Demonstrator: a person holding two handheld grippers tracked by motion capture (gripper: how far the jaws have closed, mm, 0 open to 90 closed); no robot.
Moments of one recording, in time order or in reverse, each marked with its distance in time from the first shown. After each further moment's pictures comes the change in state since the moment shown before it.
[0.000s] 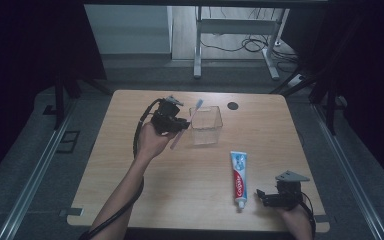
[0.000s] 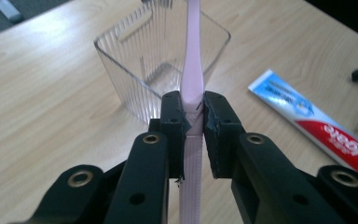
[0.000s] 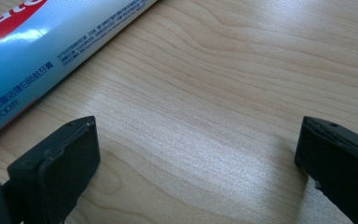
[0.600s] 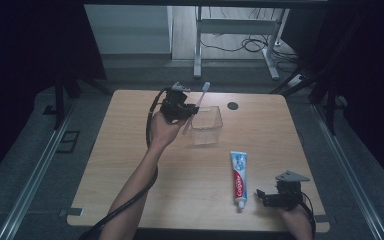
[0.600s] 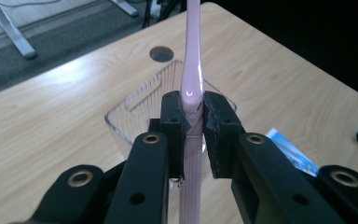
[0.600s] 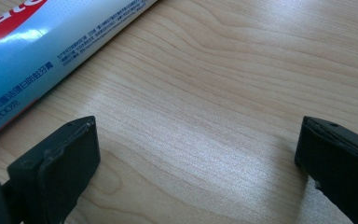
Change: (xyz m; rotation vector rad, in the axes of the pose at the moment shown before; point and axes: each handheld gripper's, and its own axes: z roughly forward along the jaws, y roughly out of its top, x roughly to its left) left arm 0.005 0.033 0.017 -0.147 0.016 -0.033; right arm 0.000 0.000 0.000 0.000 0.001 -0.001
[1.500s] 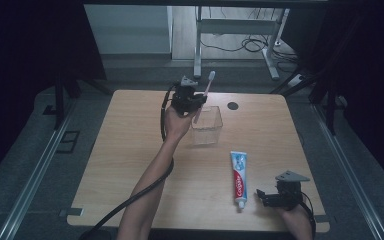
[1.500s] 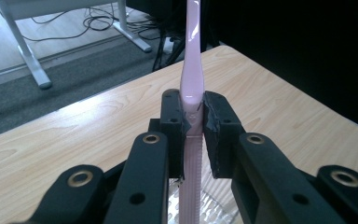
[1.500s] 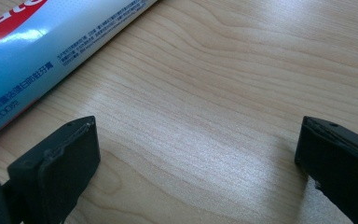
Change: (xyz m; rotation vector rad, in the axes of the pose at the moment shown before) left arm 0.006 0.010 0.045 -0.131 0.055 -0.024; right arm 0.000 0.000 0.000 0.000 0.000 -0.001
